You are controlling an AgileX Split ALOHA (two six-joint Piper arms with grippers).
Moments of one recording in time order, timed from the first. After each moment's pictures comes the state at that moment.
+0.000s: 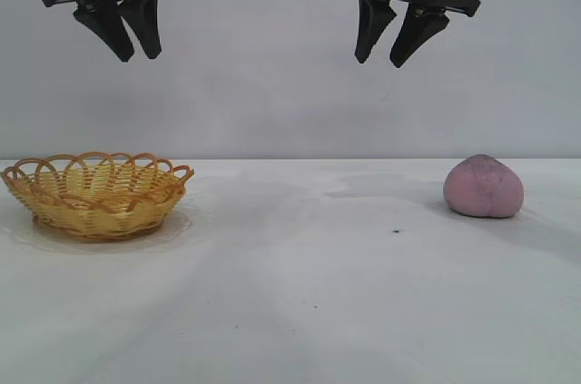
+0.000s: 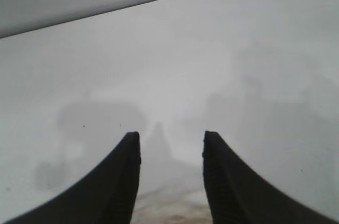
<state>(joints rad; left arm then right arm) -0.18 2.08 -1.81 -0.17 0.73 0.16 0.30 2.12 -1.84 0.25 0.79 -0.21</state>
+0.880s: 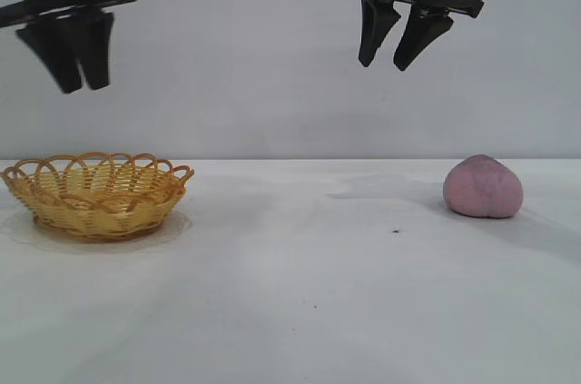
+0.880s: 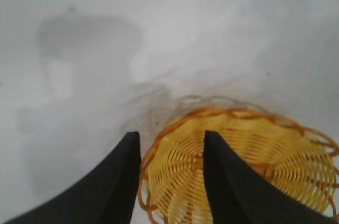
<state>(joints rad) -0.07 2.10 -1.81 -0.21 1.11 0.34 0.30 2.12 -1.84 0.24 0.83 -0.21</state>
